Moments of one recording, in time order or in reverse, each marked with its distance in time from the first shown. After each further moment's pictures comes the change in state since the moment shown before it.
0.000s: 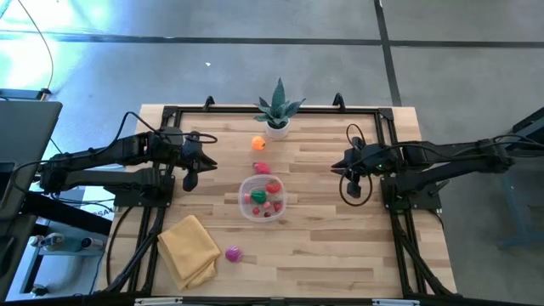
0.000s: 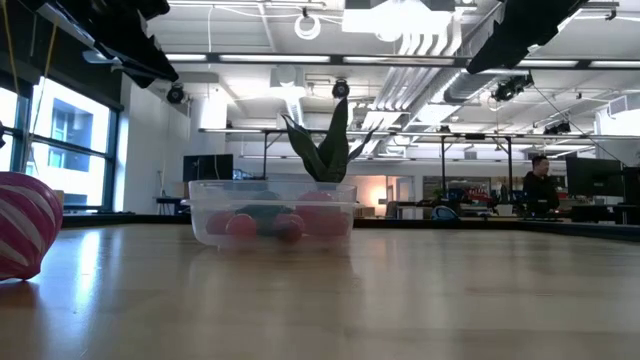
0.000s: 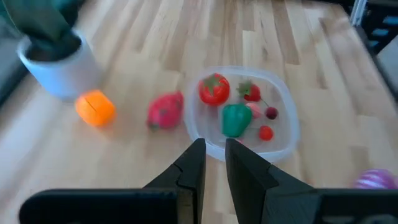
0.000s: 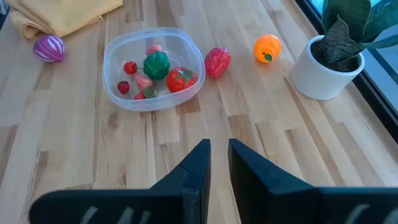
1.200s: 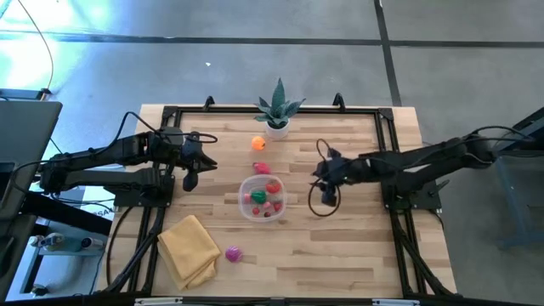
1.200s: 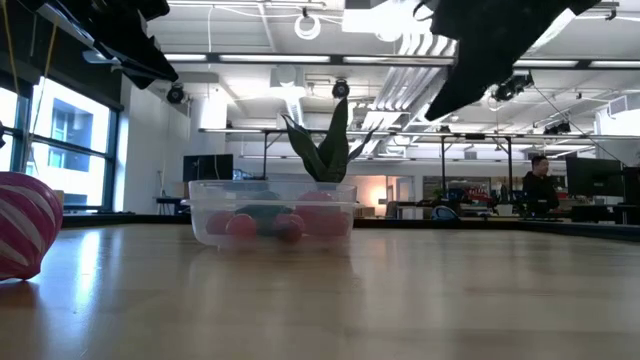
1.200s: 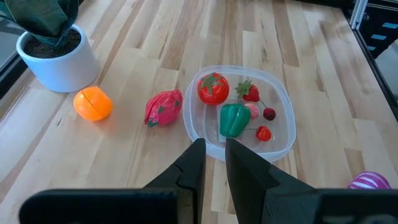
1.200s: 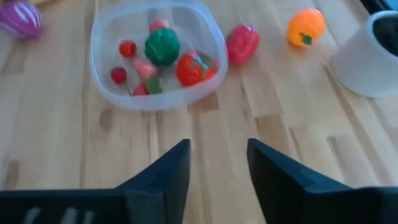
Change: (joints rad) left arm 0.000 0.000 0.000 -0.004 0.003 -0.028; right arm 0.024 0.323 -0.016 0.231 -0.006 0.012
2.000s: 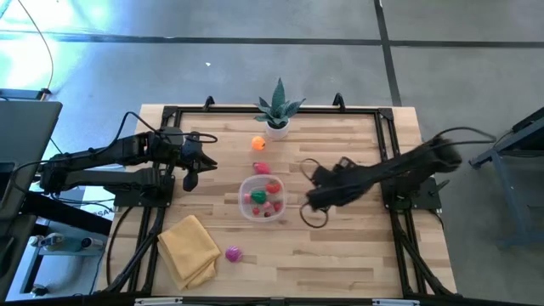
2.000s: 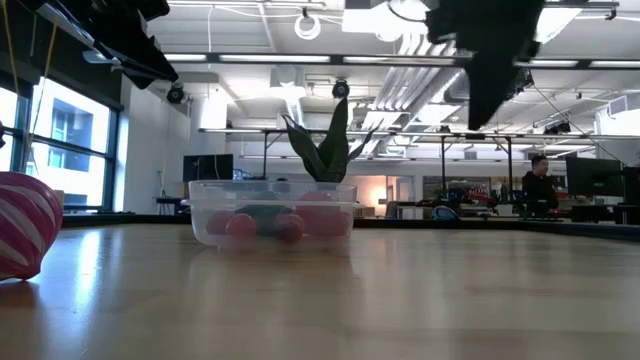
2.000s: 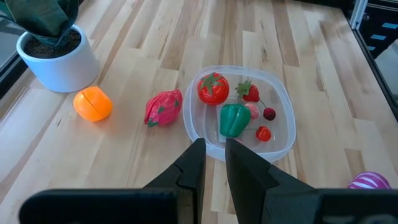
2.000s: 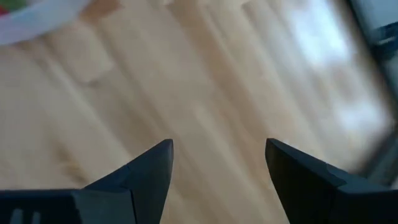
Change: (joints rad) left arm 0.000 0.000 0.000 0.000 0.000 0.000; right arm 0.191 0.395 0.461 -0.822 0.271 0.698
